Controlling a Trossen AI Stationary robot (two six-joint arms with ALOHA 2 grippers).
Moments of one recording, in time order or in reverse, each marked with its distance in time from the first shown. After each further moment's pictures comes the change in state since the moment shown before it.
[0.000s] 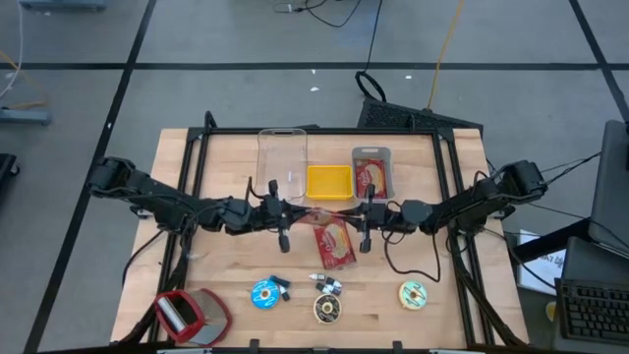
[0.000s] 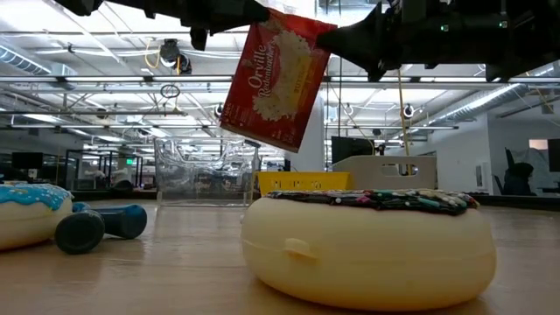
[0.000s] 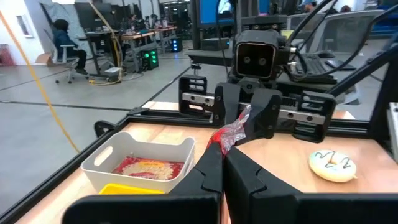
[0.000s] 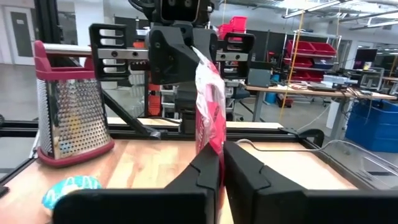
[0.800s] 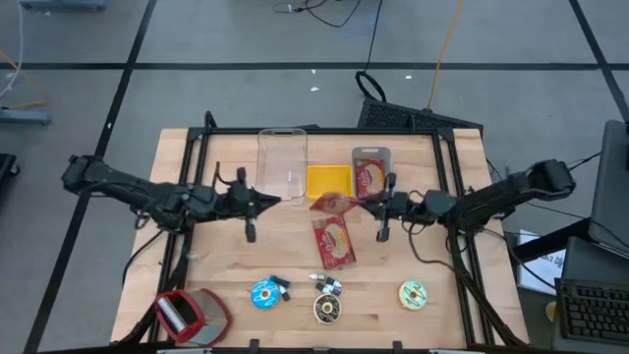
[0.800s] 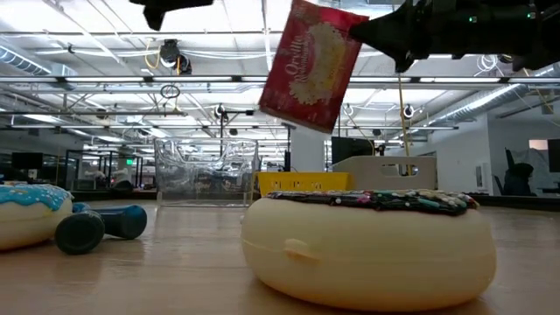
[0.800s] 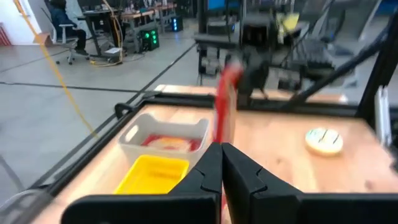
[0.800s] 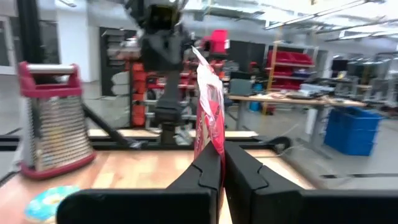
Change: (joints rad) left arm -0.014 -0.409 -0.001 -0.539 -0.020 -0.054; right arm -0.045 -0.335 -0.119 -0.169 0.025 -0.022
